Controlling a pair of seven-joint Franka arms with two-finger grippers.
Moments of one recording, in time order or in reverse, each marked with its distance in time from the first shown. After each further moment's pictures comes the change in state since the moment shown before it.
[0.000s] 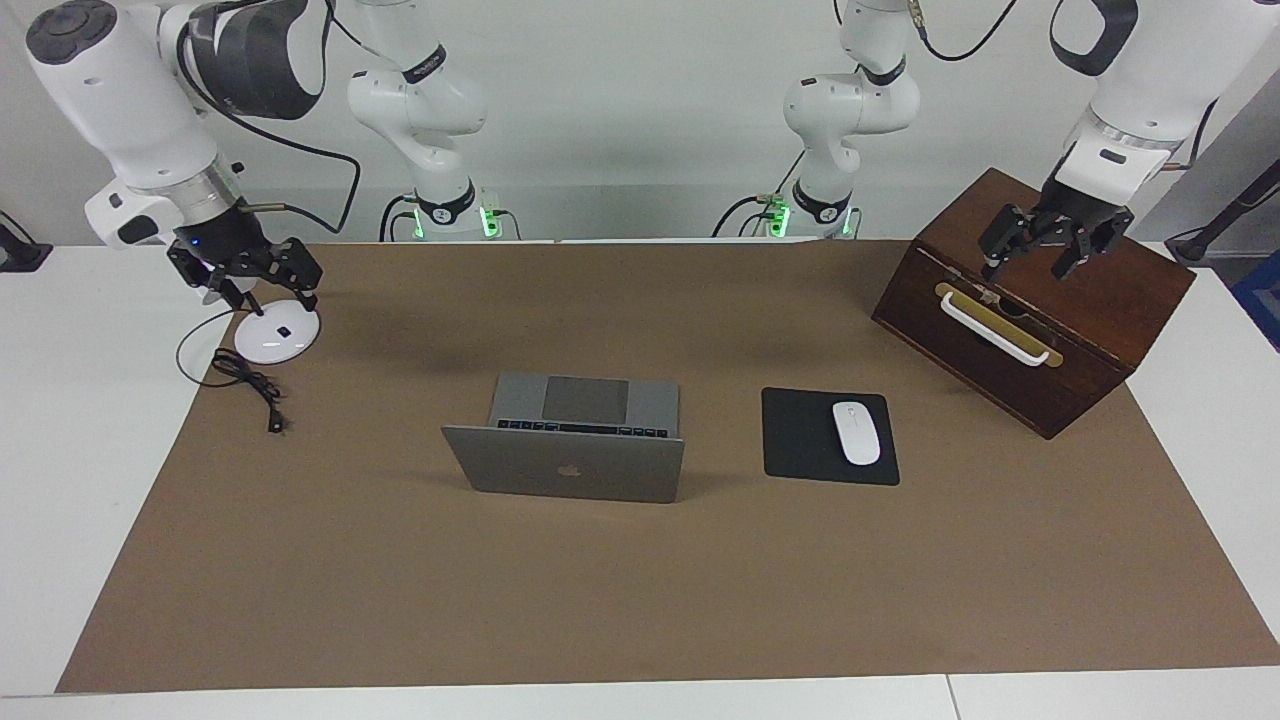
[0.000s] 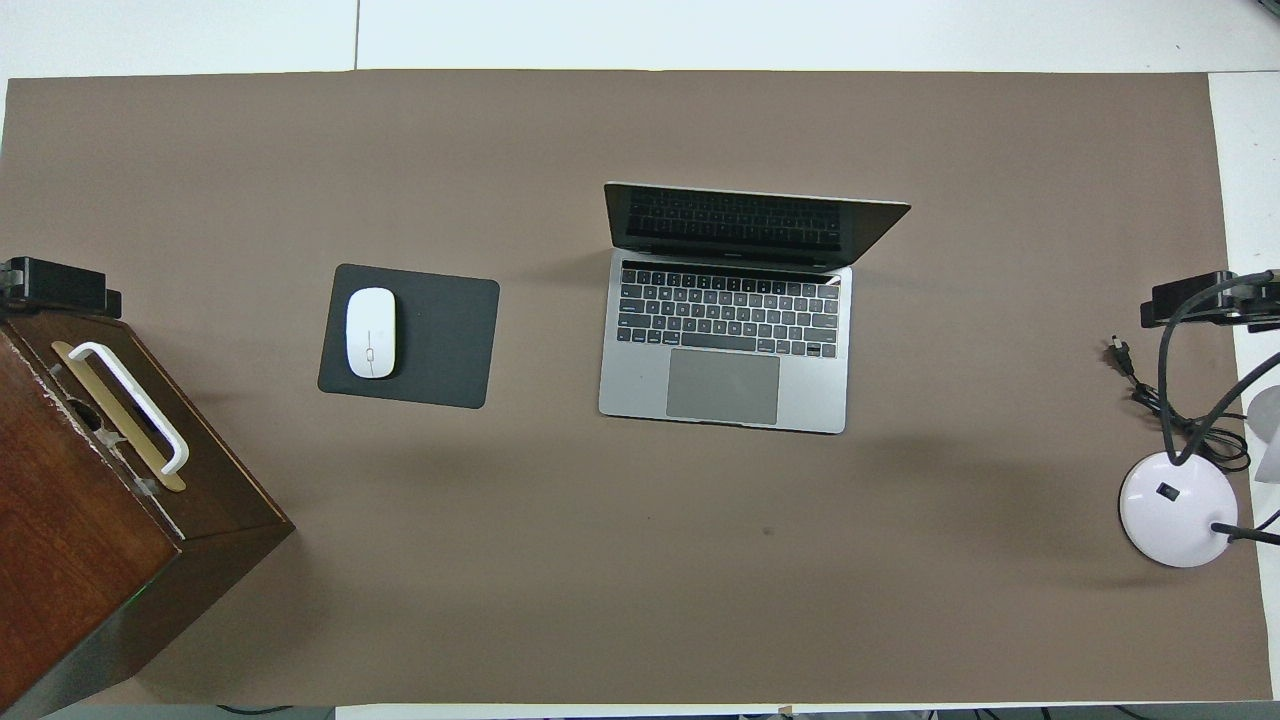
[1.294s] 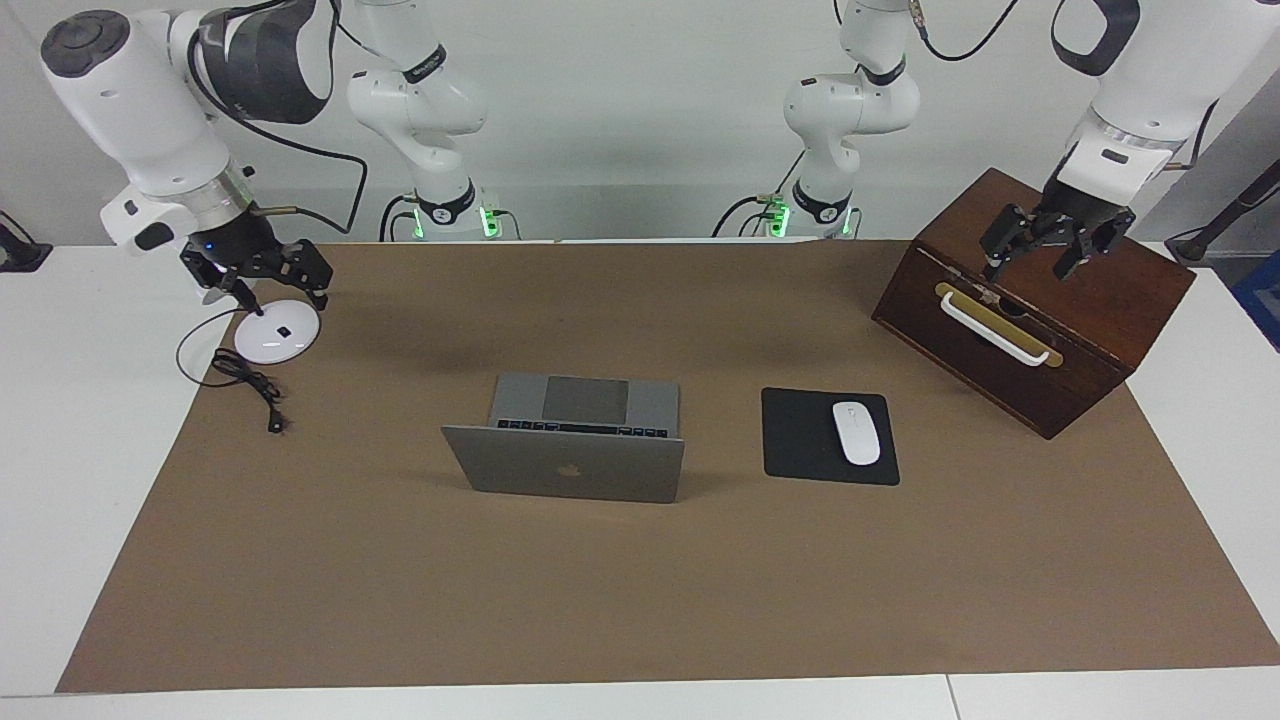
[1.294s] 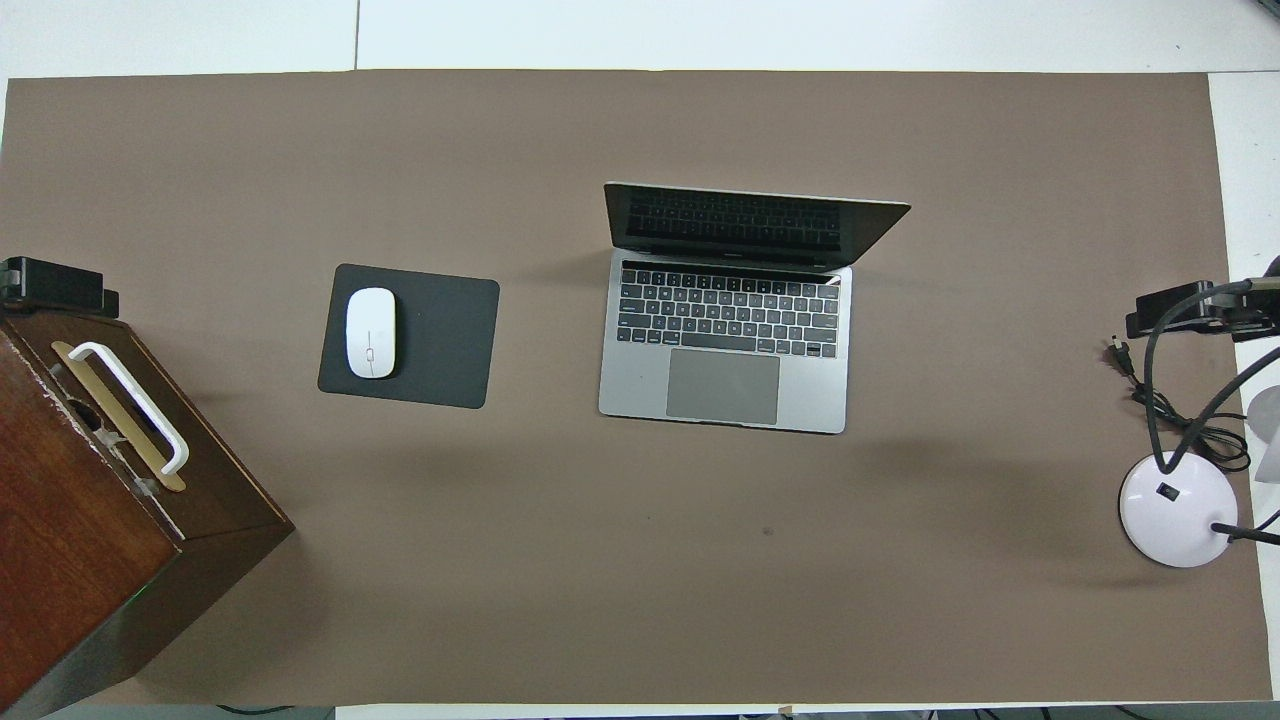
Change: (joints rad) left arm 0.001 0.000 0.003 0.000 0.000 0.000 0.001; right arm 0.013 0.000 0.000 -0.009 0.000 -0.019 0.000
